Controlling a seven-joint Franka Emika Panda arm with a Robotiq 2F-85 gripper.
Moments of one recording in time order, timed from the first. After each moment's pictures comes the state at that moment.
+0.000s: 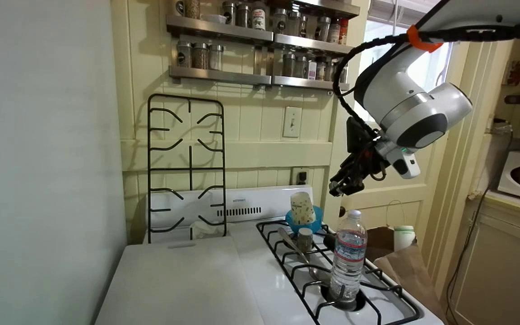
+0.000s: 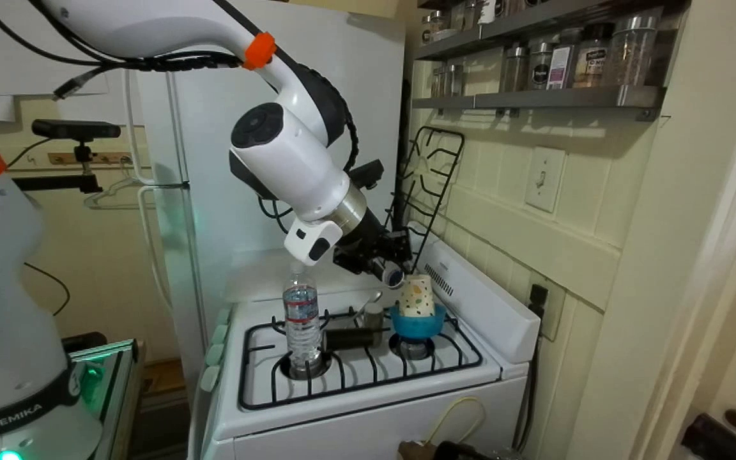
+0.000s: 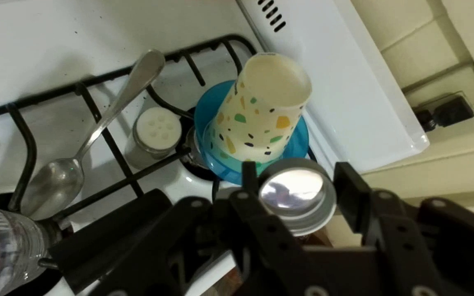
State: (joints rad) arm 0.02 -0.18 -0.11 -2.56 1.39 2.92 0.78
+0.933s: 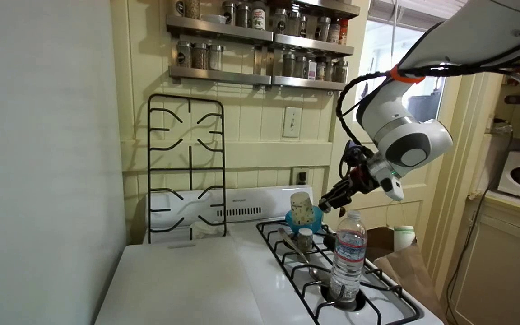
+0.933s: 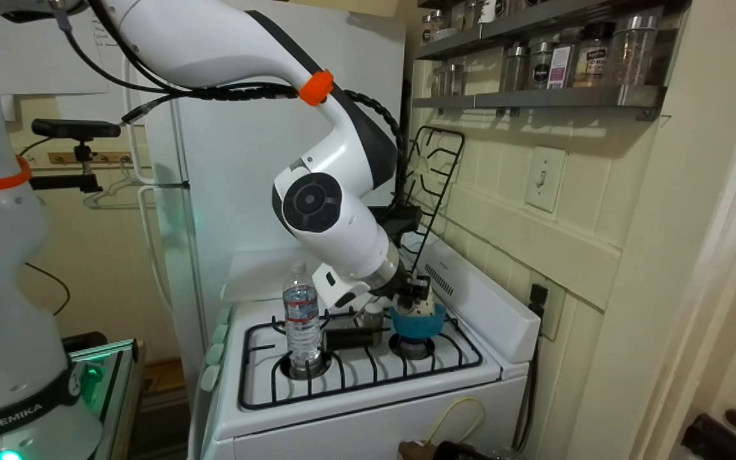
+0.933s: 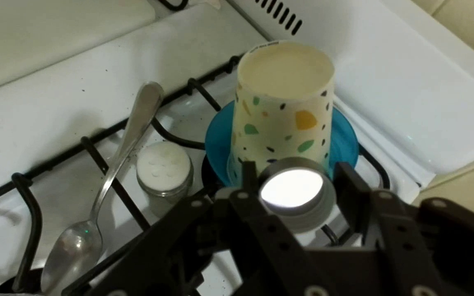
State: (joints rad) arm -0.06 0.06 -0.16 -2.42 1.55 2.61 0.79
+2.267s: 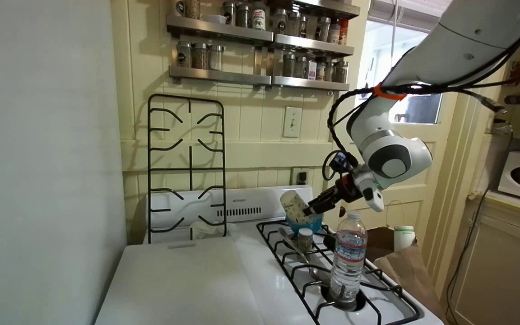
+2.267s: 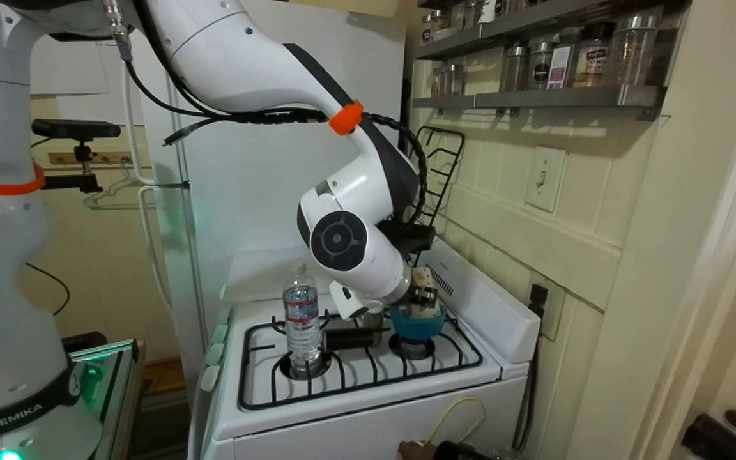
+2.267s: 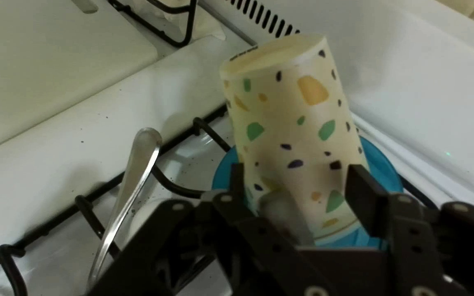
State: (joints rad) arm -0.08 0.21 -0.13 -2.31 1.68 2.50 0.78
